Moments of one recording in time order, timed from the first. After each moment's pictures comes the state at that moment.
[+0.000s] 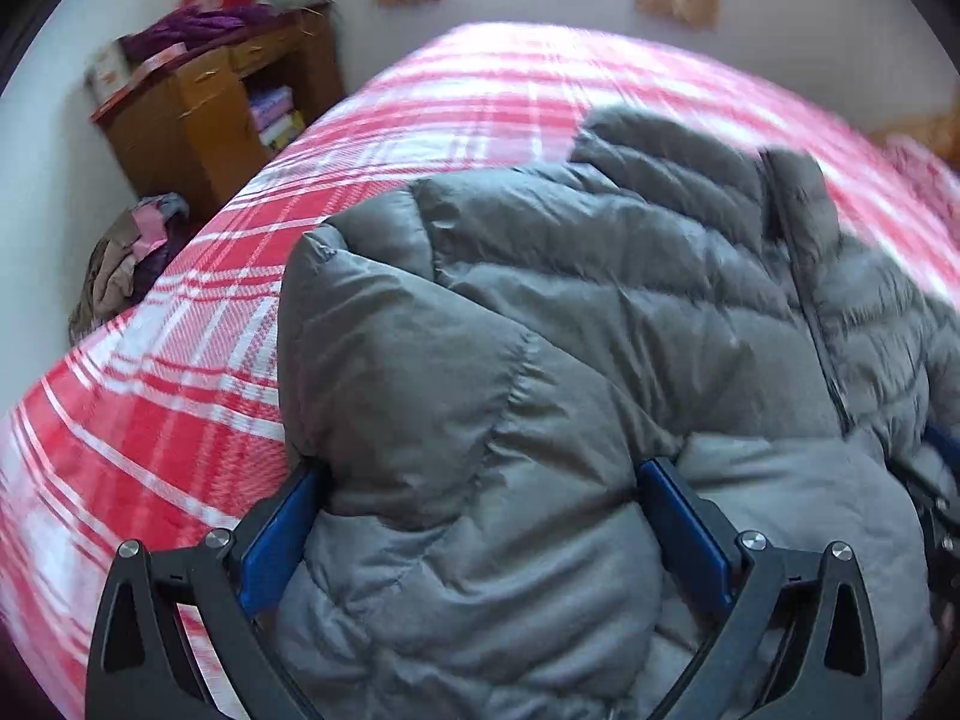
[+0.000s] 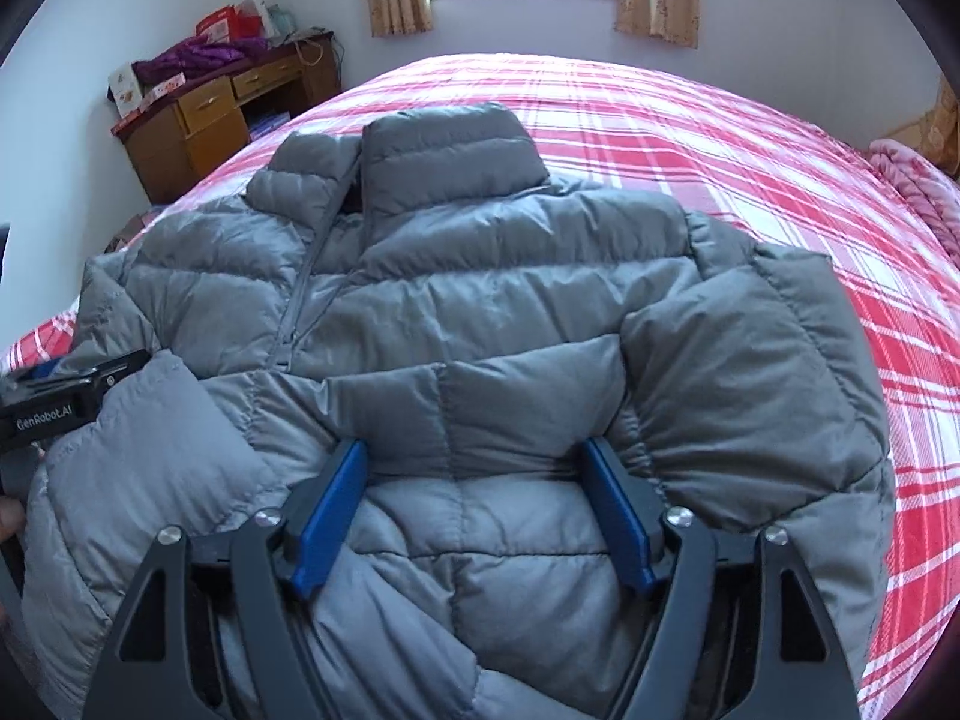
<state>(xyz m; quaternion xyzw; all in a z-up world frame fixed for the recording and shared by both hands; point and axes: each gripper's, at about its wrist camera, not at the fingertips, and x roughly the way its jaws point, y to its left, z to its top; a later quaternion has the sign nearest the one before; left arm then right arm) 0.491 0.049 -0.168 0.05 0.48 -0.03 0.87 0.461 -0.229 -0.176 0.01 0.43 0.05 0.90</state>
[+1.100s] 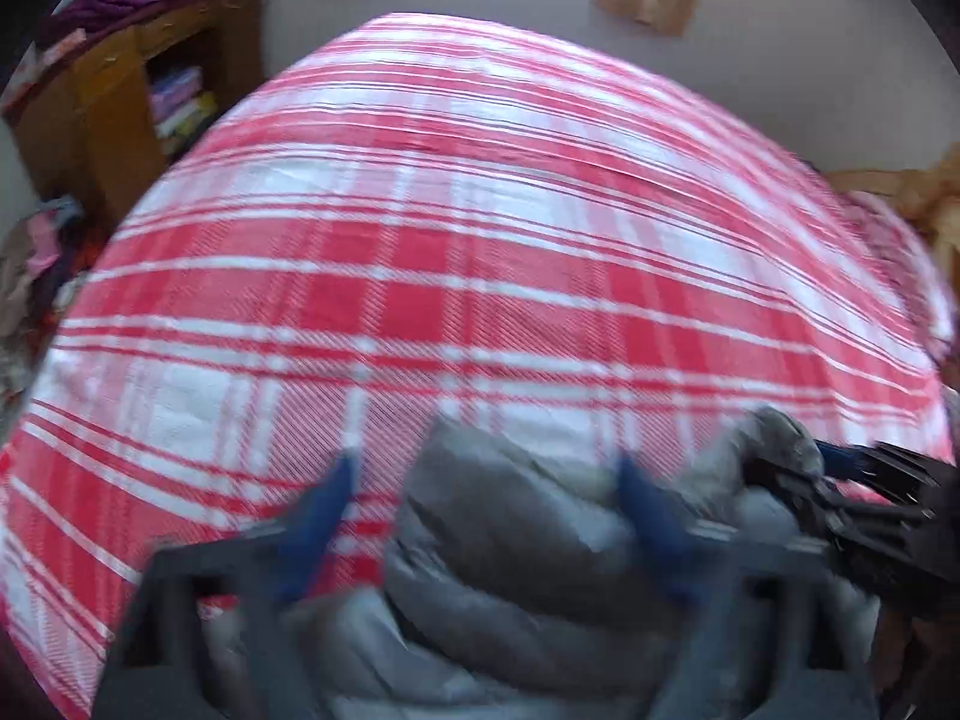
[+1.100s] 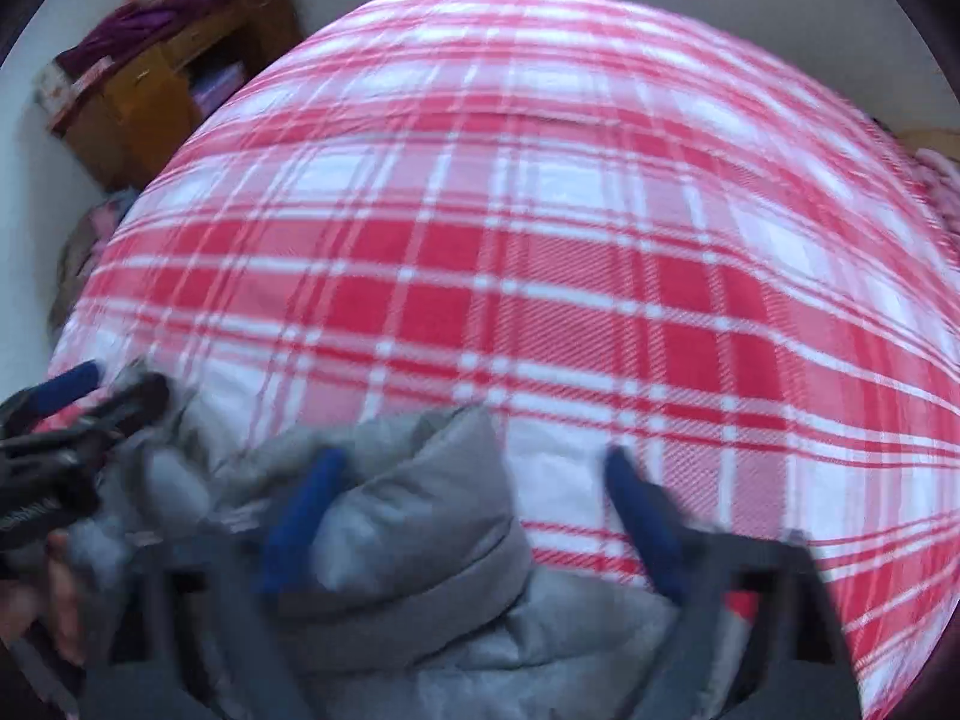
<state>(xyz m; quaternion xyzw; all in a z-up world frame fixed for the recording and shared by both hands) 0.678 -0.020 -0.141 -0.04 0.50 -0.14 0.85 0.679 -0.233 -0.138 0.02 0.54 0.05 0.84</state>
